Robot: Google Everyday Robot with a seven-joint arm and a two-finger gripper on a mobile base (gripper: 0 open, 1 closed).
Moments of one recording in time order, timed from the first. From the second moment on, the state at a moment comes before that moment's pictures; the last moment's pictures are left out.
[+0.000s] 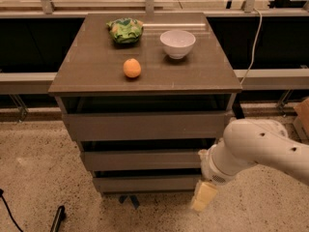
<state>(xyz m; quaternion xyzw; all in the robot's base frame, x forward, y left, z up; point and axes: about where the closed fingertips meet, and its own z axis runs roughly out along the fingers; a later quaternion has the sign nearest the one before) 0.424 -0.144 0.629 -0.58 0.80 0.09 0.13</state>
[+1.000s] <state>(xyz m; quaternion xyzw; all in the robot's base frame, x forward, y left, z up) 0.420 -0.093 0.521 -0.60 0.76 0.17 0.19</state>
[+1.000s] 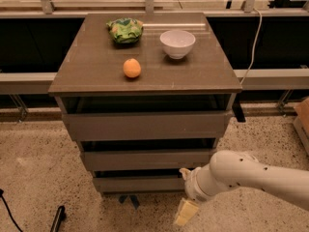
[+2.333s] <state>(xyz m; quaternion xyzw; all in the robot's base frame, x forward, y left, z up) 0.486 -0.093 0.432 -0.64 0.71 0.12 0.27</state>
